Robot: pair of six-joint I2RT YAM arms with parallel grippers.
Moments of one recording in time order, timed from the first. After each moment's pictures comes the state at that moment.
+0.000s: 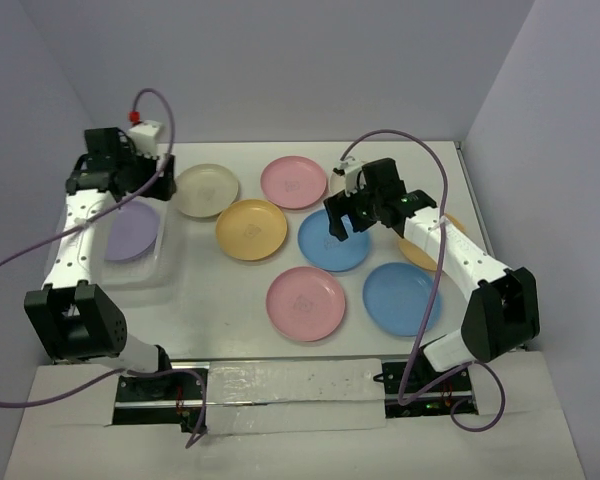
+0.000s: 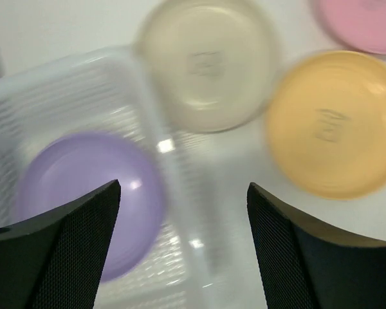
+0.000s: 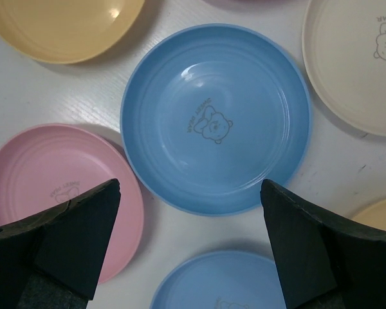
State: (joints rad) left arm 0.18 1.50 1.45 -0.66 0.27 0.32; right arm 0.40 1.45 1.18 -0.54 -0.22 -0.12
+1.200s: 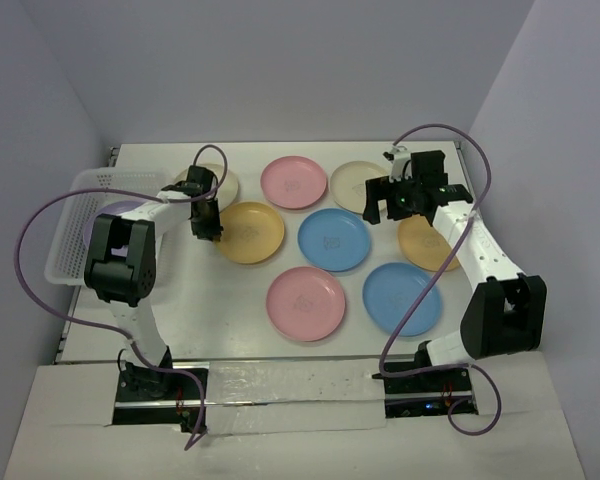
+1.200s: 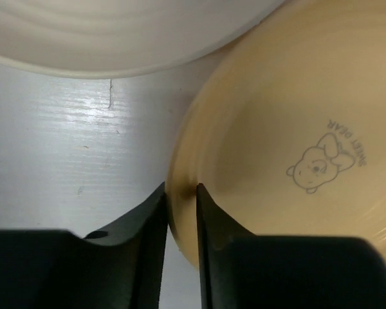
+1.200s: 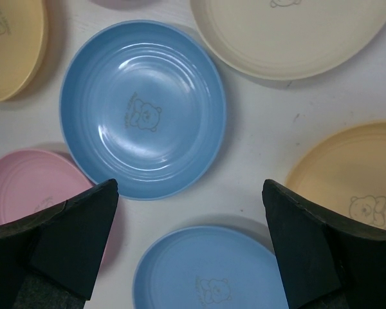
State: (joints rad) left arm -0.24 1.90 1.27 -0.54 -0.03 -0.32; right arm 0.10 1.43 1.19 -0.59 -0.31 -0.06
